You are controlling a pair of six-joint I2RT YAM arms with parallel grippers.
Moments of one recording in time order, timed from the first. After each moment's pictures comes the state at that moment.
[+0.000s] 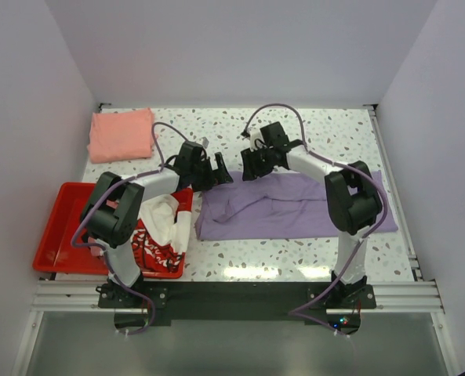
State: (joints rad) left arm -0.43 1.82 1.03 -0.02 0.22 -0.67; right arm 0.46 1.97 1.42 -0.38 -0.35 0.03
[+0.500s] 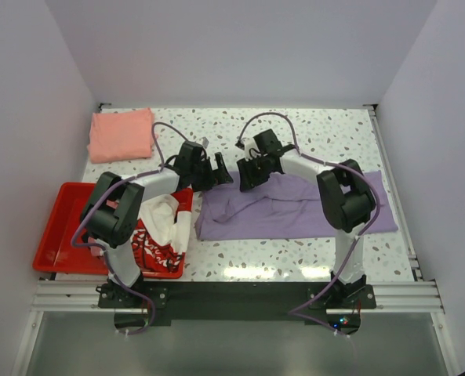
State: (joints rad) left arm -0.43 1.82 1.03 -0.02 0.22 -0.67; right arm 0.49 2.03 1.41 -0.42 -0.39 0.02
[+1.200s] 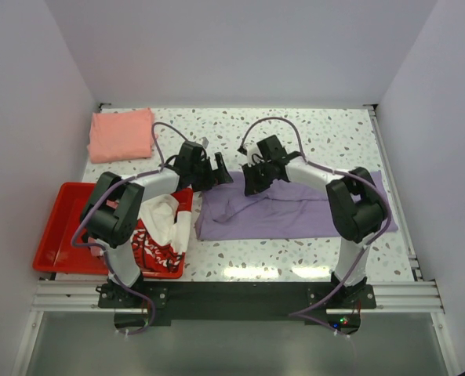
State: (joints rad) left arm -0.43 1.82 1.03 -0.02 0.22 -0.67; right arm 0.52 1.91 1.27 -0.38 -0.38 0.03
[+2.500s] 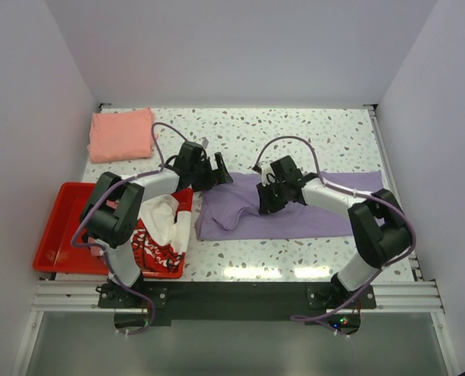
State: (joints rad) left arm -0.43 1.82 1.03 -0.01 0.22 -0.68; right arm 0.53 1.65 0.94 -0.34 -0.31 0.09
